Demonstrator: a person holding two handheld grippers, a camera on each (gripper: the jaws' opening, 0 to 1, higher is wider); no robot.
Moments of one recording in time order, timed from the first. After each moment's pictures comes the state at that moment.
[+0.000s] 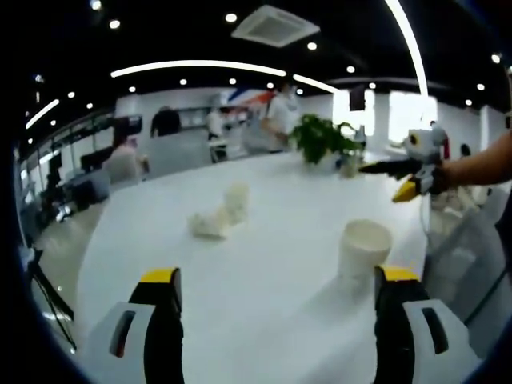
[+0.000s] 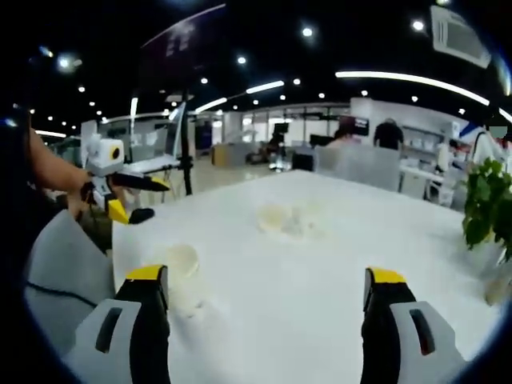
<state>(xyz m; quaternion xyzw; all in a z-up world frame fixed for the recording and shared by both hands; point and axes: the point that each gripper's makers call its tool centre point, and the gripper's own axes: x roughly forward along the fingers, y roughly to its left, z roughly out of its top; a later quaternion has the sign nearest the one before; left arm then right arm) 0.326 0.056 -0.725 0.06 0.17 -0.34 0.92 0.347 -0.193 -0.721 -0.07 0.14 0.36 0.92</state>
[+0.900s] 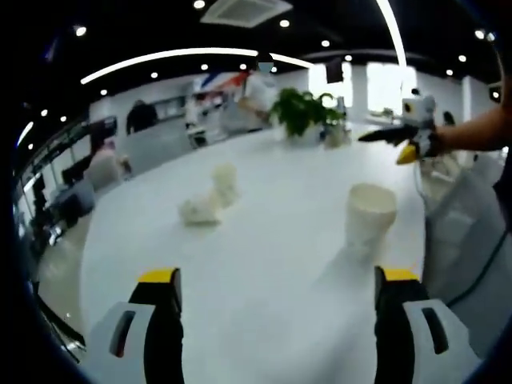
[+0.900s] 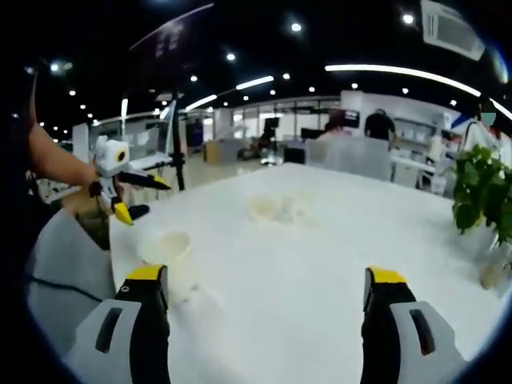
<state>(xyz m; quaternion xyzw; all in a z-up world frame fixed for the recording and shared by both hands) 0.344 0.061 -0.753 0.14 0.21 -0.40 0.88 0.339 -0.215 -0.729 -0.06 0.16 0.34 0.93</state>
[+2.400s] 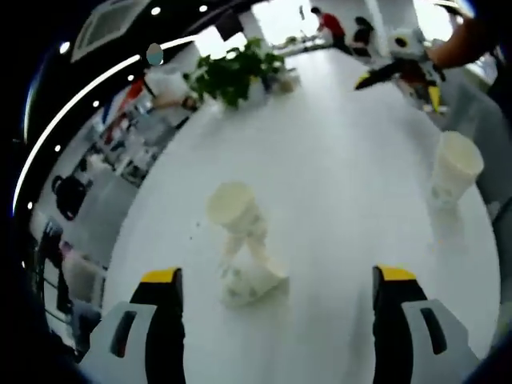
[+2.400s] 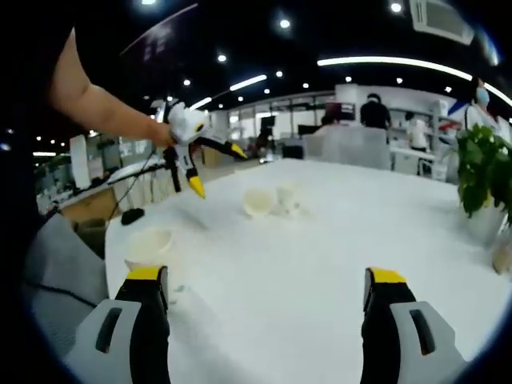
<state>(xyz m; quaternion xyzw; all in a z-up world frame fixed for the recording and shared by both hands) 0.537 0.010 -0.751 0.41 0.21 -0.53 0.71 0.363 -0.211 -0.758 -0.03 0.18 0.34 0.92</state>
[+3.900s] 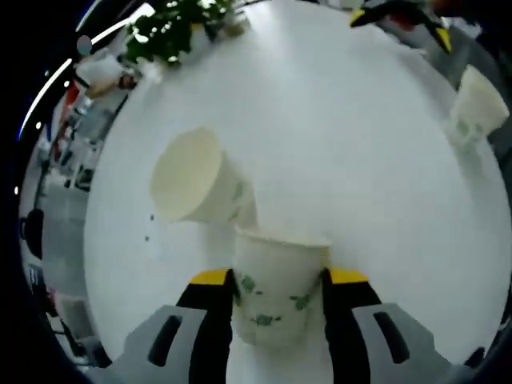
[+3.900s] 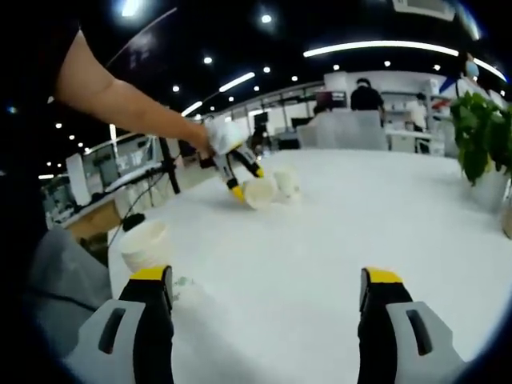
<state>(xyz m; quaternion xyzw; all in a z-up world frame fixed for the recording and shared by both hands) 0.561 -0.007 -0.838 0.47 0.33 -0.58 0.58 0.353 -0.208 -0.779 0.02 0.20 0.33 0.92</state>
